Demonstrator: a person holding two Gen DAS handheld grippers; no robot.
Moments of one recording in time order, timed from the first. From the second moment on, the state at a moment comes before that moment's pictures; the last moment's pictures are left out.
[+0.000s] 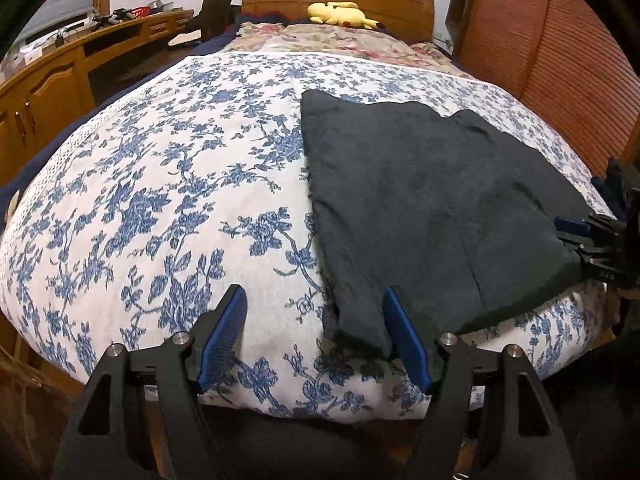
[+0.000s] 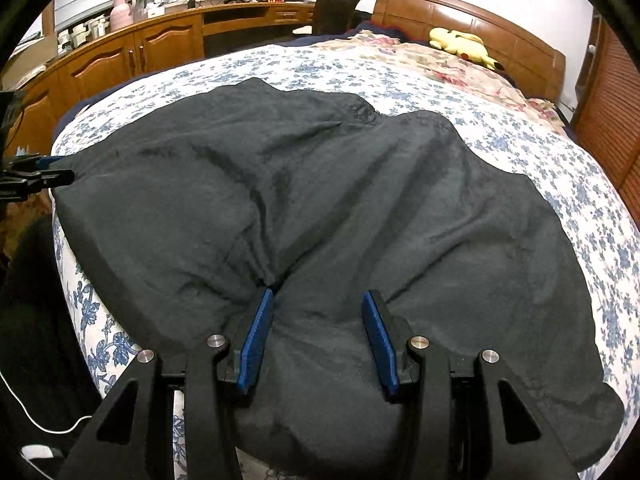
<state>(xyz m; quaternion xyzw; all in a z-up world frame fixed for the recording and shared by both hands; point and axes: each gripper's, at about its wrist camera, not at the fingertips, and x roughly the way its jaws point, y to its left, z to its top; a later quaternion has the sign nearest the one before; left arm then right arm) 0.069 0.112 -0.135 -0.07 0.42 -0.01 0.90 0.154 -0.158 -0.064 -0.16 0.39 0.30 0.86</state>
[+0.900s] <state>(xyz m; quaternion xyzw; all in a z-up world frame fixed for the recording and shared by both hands) 0.098 0.000 -0.016 -0.01 0.32 -0.12 0.94 0.153 -0.202 -0.052 -0.12 0.38 0.29 0.87</state>
